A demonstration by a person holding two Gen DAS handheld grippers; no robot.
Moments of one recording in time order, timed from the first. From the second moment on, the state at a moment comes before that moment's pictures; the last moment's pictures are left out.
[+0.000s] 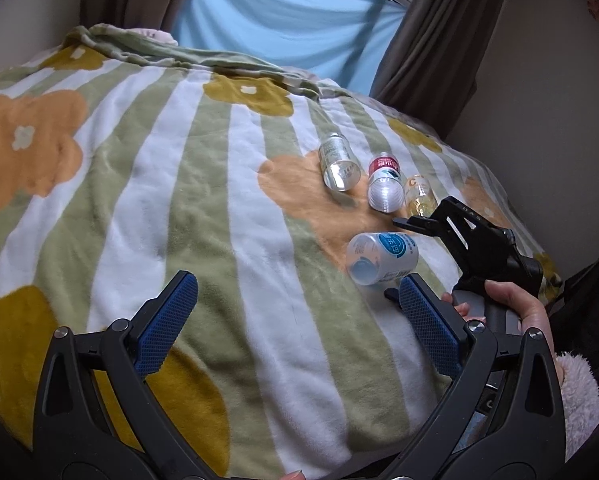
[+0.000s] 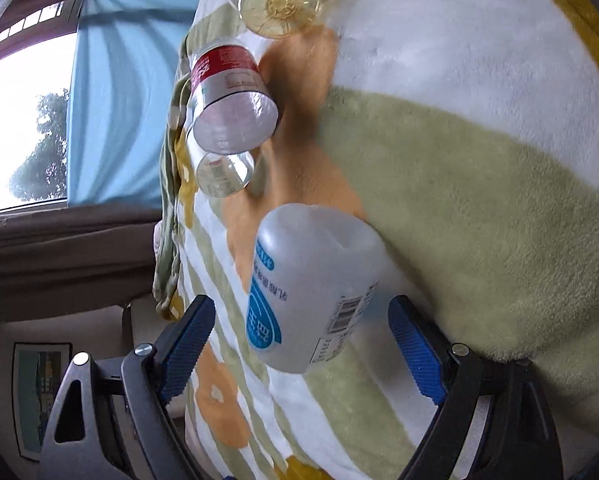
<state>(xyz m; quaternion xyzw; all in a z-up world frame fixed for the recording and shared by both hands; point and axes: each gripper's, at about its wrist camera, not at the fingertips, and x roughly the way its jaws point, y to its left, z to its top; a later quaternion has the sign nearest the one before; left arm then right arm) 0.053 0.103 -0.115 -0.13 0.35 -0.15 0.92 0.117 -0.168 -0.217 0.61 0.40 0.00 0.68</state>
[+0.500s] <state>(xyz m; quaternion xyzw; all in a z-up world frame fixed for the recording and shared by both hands) 0.057 0.103 -0.121 -0.14 0.36 -0.16 0.91 0.132 -0.182 -0.230 0.63 0.38 -0.04 0.68</state>
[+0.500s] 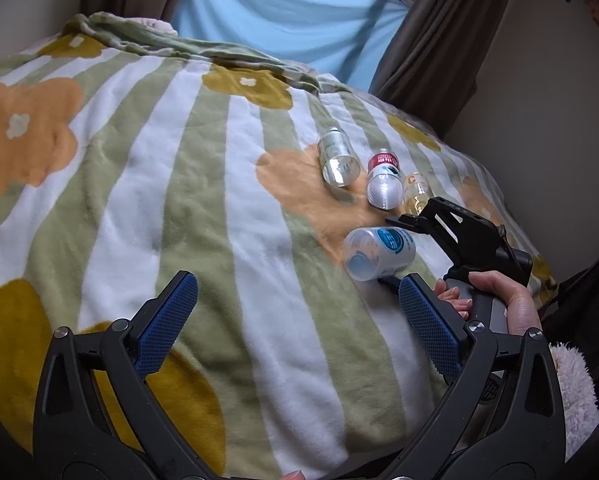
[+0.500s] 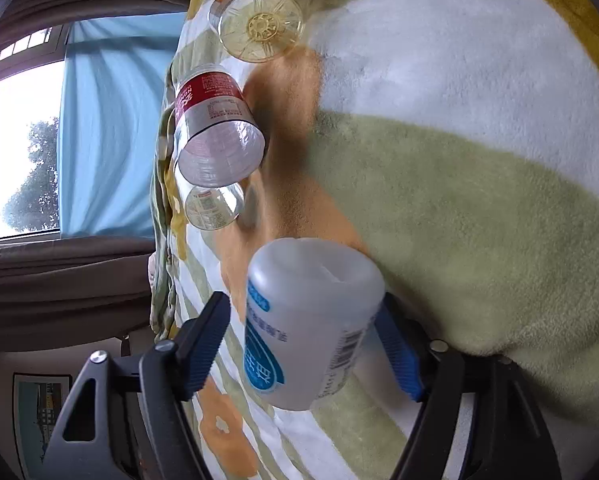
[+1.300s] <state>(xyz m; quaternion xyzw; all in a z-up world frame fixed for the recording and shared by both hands) 0.060 0.093 -0.113 -0.11 0.34 -0.10 0.93 0.116 -0.122 -0.185 0.02 0.29 0.16 0.94</state>
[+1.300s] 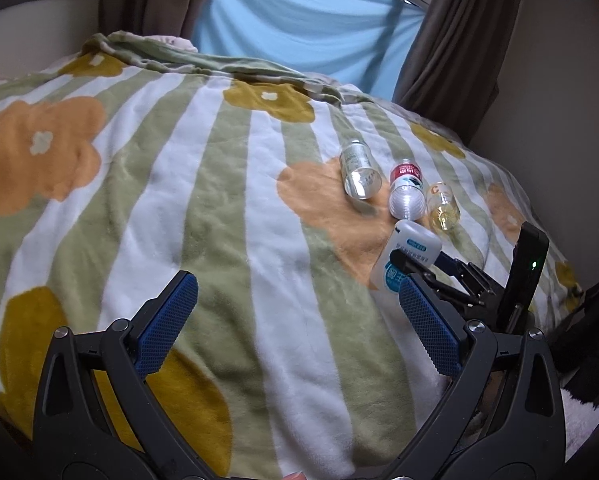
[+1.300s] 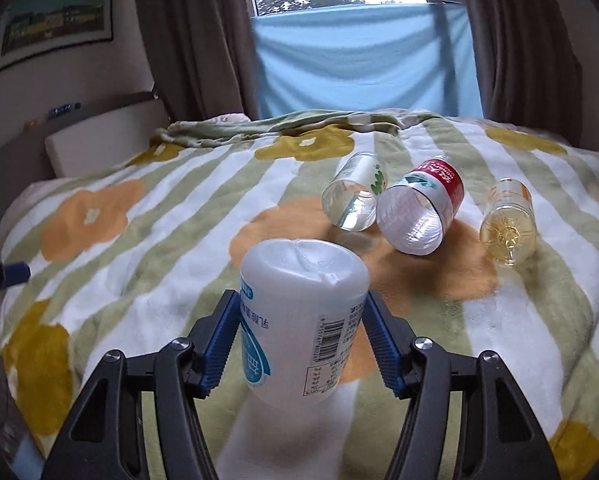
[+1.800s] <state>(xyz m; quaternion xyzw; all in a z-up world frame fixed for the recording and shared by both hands) 0.066 0.079 -0.112 -0.09 0.35 -0.10 0.93 0.119 -0.111 -0.180 -0.06 0.33 0.18 0.92</state>
